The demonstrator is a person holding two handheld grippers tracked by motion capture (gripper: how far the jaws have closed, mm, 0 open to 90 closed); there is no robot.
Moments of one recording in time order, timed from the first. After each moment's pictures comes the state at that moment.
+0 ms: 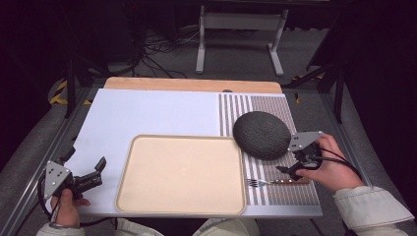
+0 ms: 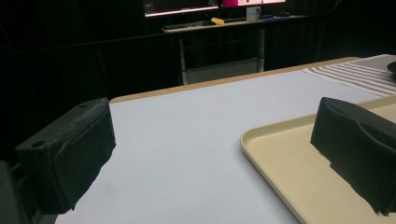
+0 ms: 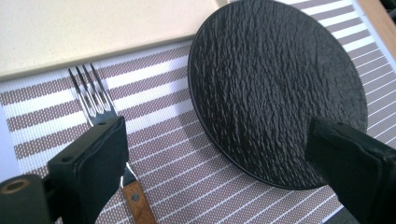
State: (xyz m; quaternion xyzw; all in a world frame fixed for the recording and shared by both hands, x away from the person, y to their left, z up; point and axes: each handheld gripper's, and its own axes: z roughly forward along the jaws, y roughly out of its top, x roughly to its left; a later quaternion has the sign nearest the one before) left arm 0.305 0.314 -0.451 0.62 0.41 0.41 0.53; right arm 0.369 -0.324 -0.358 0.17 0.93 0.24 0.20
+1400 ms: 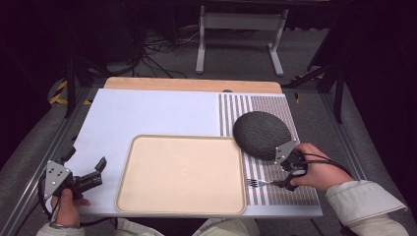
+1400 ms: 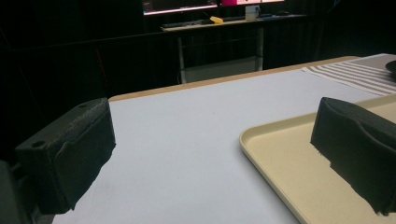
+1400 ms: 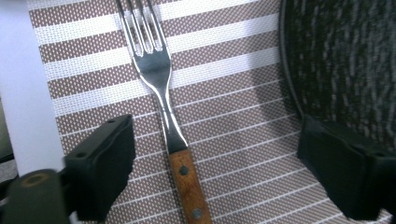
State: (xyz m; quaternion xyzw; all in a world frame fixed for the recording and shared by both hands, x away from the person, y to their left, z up) left arm 0.305 0.314 -0.452 0.62 0.42 0.41 0.53; right arm 0.375 -0.306 -0.399 0.12 0.98 0.15 0.08
